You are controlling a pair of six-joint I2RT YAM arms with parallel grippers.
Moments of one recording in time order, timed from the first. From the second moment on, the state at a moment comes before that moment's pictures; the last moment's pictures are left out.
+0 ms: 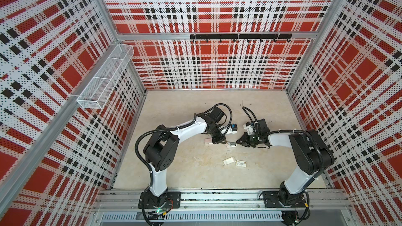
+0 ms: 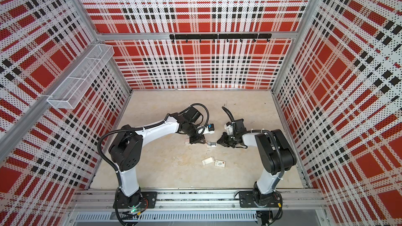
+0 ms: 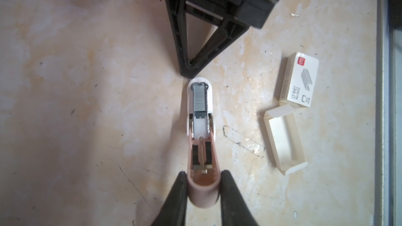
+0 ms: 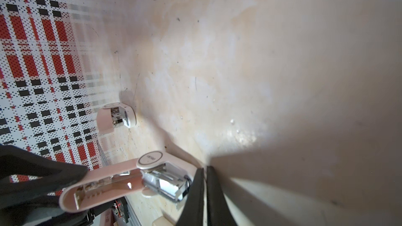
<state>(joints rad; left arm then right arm) -0.71 1.91 1.40 -0.69 0.43 0.68 0.29 1.72 0.71 -0.03 -0.64 0.55</state>
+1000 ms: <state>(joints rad) -0.74 1.93 1.42 -0.72 0.40 0.70 0.24 1.60 0.71 -0.12 -0.56 0.55</state>
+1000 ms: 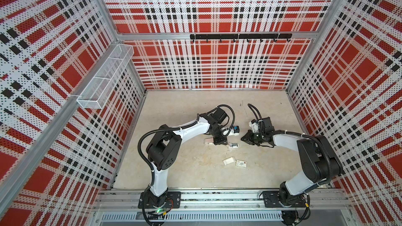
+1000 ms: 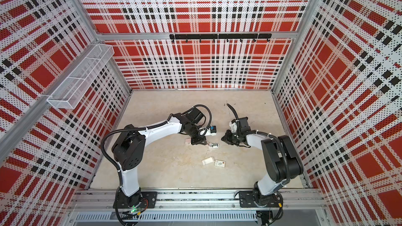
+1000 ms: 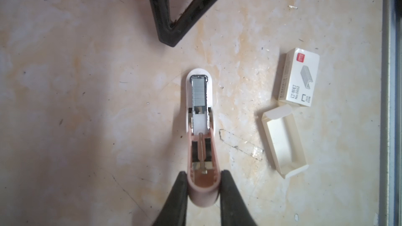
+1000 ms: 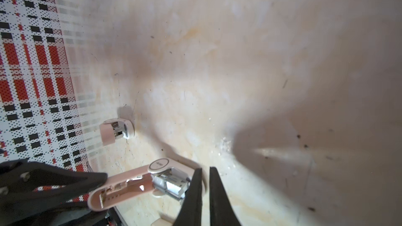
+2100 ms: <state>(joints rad) -0.73 1.91 1.41 -0.76 0.39 0.70 0.30 1.65 0.67 -0.10 -0.63 0.55</state>
